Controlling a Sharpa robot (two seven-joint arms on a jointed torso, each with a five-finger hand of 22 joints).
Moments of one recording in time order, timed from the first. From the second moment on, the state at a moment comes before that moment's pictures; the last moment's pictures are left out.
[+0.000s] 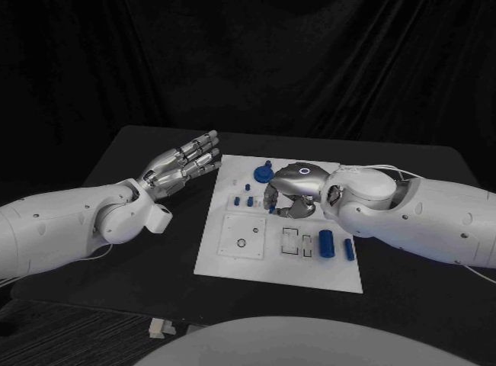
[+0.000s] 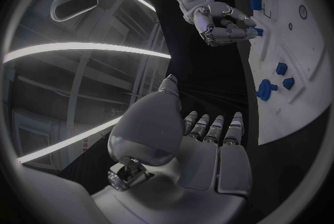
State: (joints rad) left arm 1.12 -0.95 -0.21 1.39 -0.22 0.16 0.68; left_hand 1.36 0.19 -0.22 0.28 0.36 0.08 -0.03 0.01 0.01 0.01 0.07 0.01 0.00 0.00 0.16 0.00 0.00 0.16 0.02 0.28 0.01 0.09; right arm 1.22 -0.62 -0.21 1.49 -1.69 -0.21 0.07; right_hand 1.44 -0.14 0.43 0.07 0.27 1.11 0.11 0.22 0.17 1.18 0.06 0.19 0.06 1.47 -0.03 1.34 1.13 0.12 1.41 0.08 1.01 1.31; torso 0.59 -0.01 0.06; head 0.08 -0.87
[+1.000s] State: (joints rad) left arm 1.12 -0.95 -0.21 1.39 -0.22 0.16 0.68; left_hand 1.36 0.19 -0.22 0.28 0.36 0.10 0.00 0.02 0.02 0.02 0.08 0.01 0.00 0.00 0.16 0.00 0.00 0.16 0.02 0.28 0.01 0.09; right arm 1.16 -0.53 -0.21 1.42 -1.69 -0.22 0.07; right_hand 1.44 -0.14 0.44 0.06 0.27 1.10 0.11 0.21 0.22 1.18 0.06 0.18 0.06 1.47 -0.02 1.34 1.13 0.12 1.41 0.08 1.01 1.31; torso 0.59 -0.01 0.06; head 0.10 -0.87
